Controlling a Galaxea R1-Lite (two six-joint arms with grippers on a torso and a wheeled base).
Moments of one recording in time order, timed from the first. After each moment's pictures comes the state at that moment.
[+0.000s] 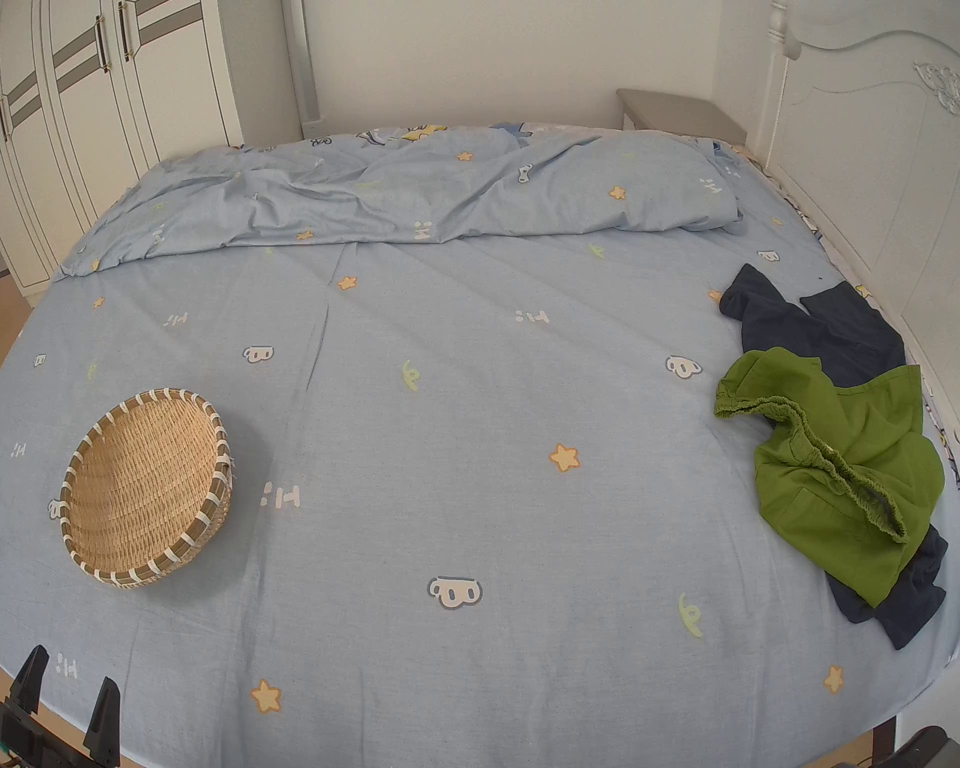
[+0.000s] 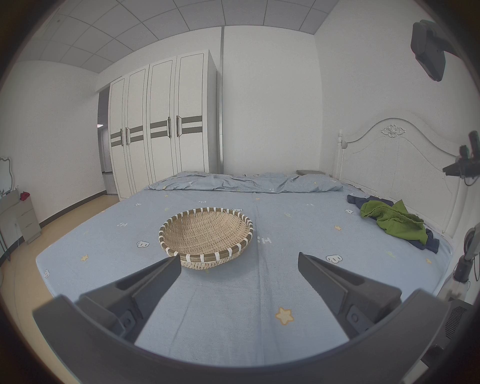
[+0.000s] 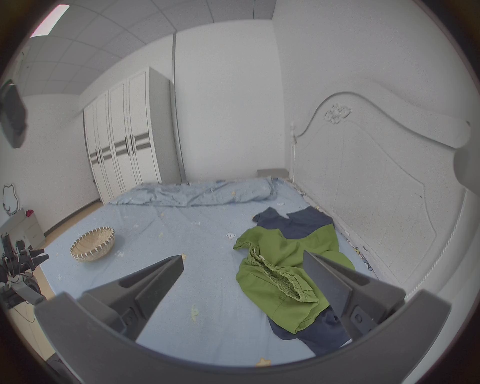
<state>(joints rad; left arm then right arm) 0.00 0.02 -0.02 -0.01 0.04 -0.01 0.06 0.49 -0.56 0.17 -0.01 -0.01</state>
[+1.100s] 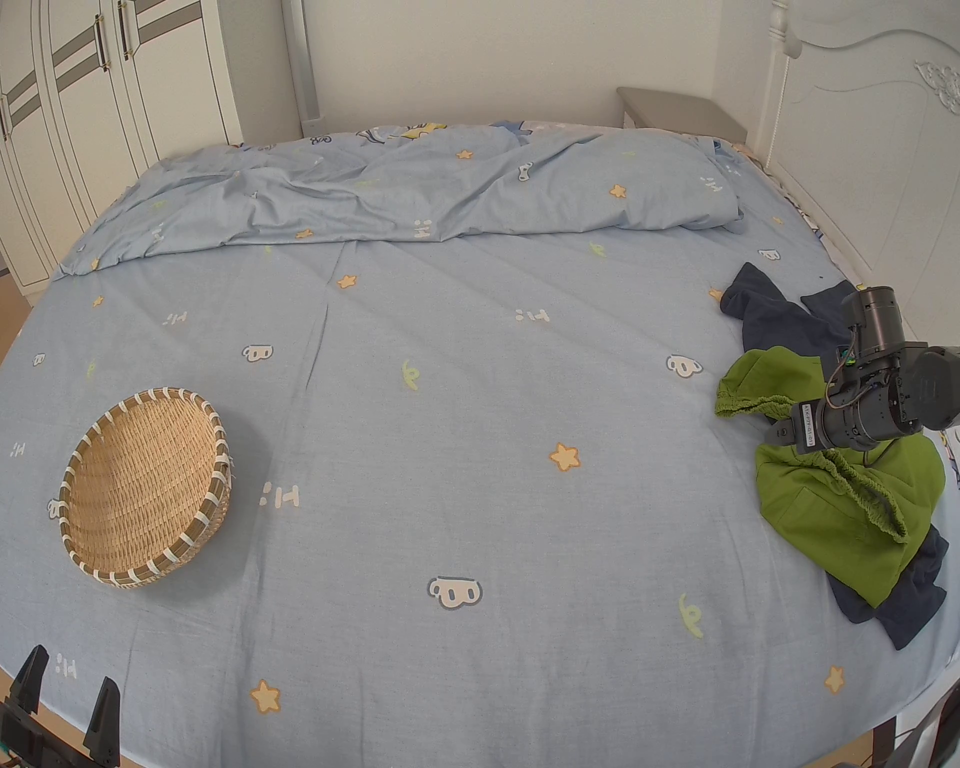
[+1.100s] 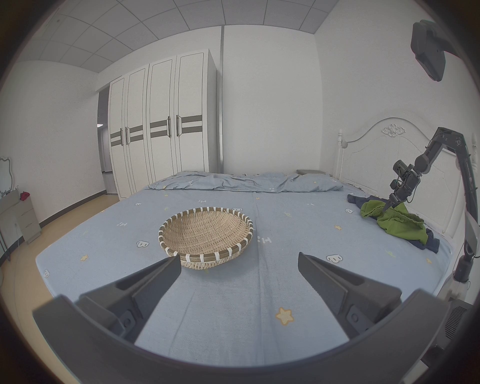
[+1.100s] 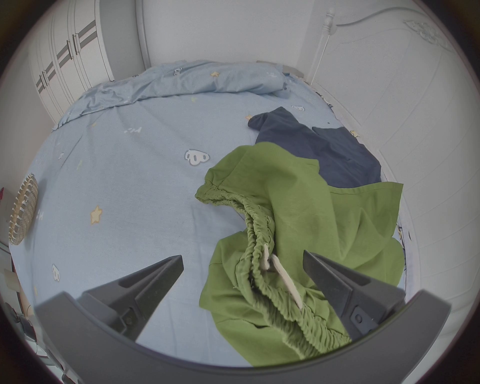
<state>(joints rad) 0.00 0.02 -0.02 -0.01 0.04 -0.01 0.08 1.80 -1.13 0.11 -0.16 -0.05</state>
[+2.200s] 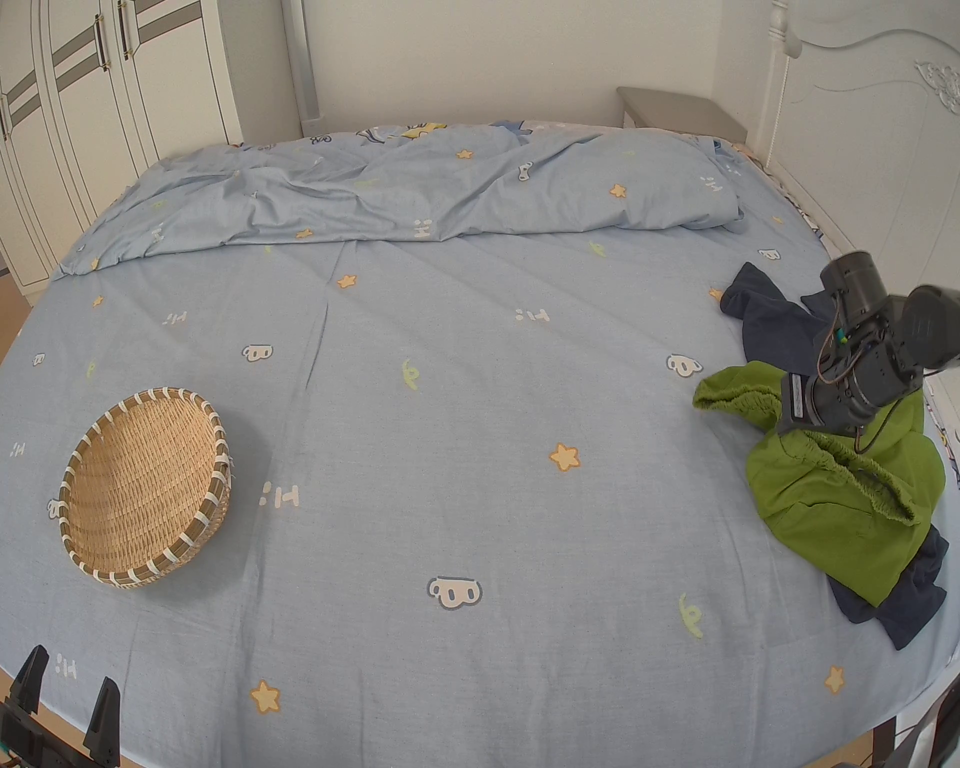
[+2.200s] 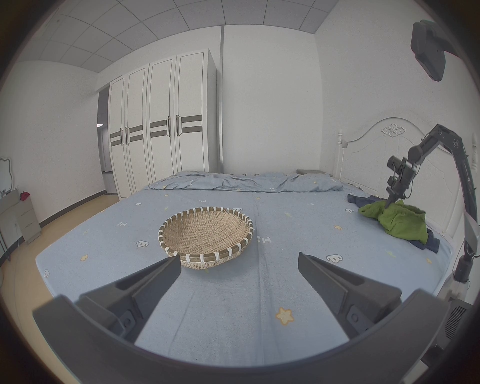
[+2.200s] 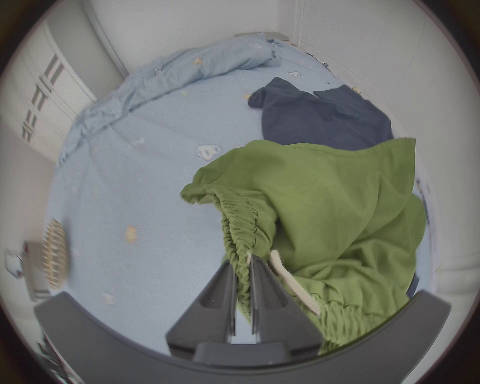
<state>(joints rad) 0.00 0.02 -0.02 -0.01 0.04 -0.01 0.13 1.85 -1.40 0.48 -0.06 0.22</state>
